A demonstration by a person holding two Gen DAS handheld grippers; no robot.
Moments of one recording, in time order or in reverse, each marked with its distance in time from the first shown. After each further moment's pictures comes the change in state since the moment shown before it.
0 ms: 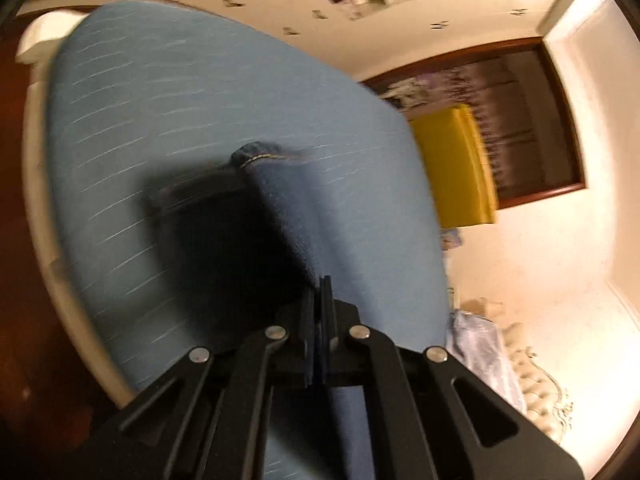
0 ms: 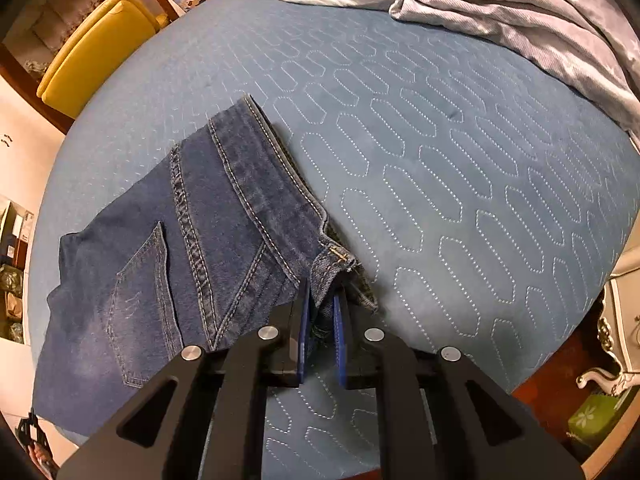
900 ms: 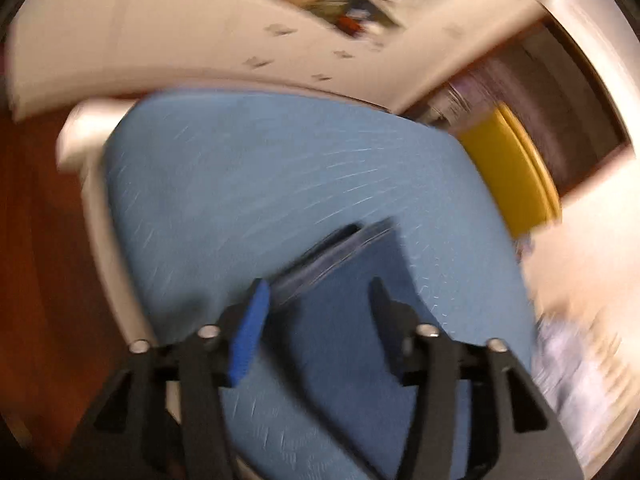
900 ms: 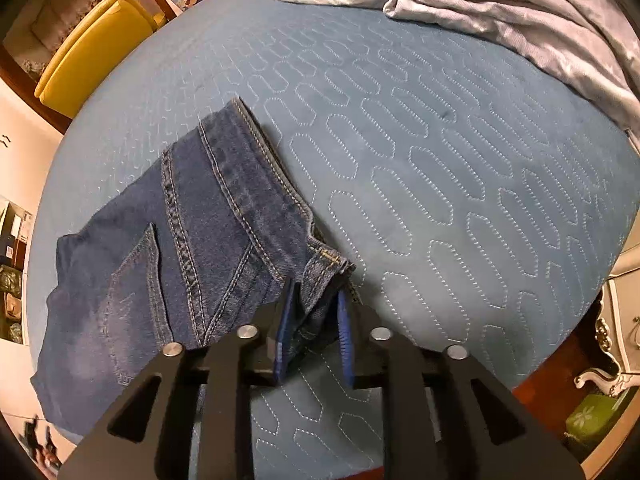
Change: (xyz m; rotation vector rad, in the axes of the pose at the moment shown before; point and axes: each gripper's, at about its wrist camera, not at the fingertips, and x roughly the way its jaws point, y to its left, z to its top) left arm -0.022 -0.014 0.041 0.275 -0.157 0.258; right arm -0.007 -0.008 0.002 0.010 -0.009 -0.014
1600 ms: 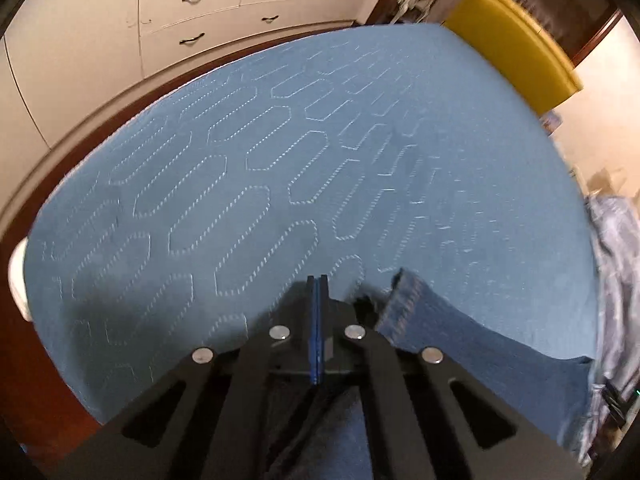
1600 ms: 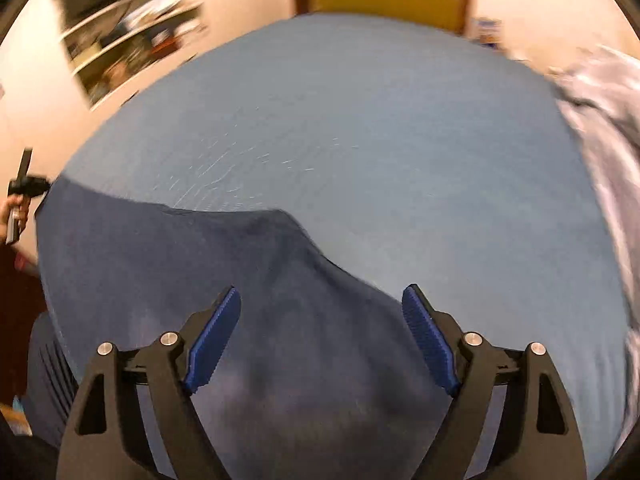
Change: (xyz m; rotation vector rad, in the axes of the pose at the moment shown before) left arm 0.108 -0.015 0.096 0.286 0.276 0.095; right arm 0.034 0.314 0.013 -0.958 -0.021 0.318
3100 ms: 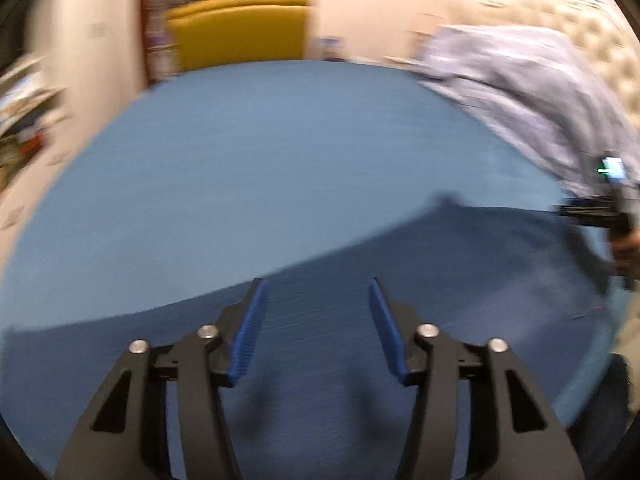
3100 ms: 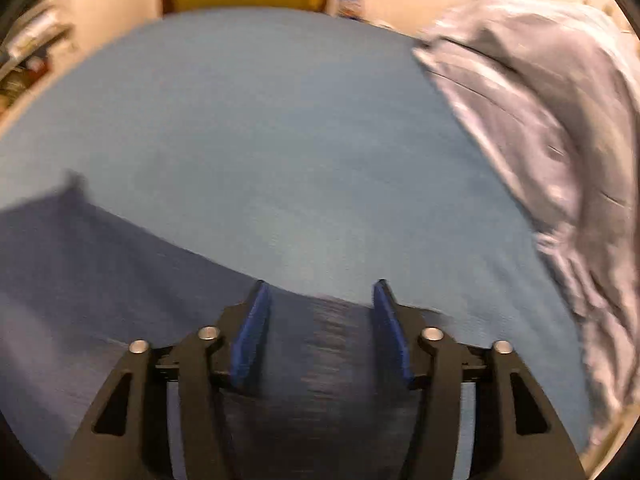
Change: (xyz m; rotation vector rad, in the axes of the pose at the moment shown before) left arm -0.026 -0.473 -0.271 0.845 -0.140 -0.265; right arm -0.044 -0.144 -0.096 0.271 0.017 -0.489
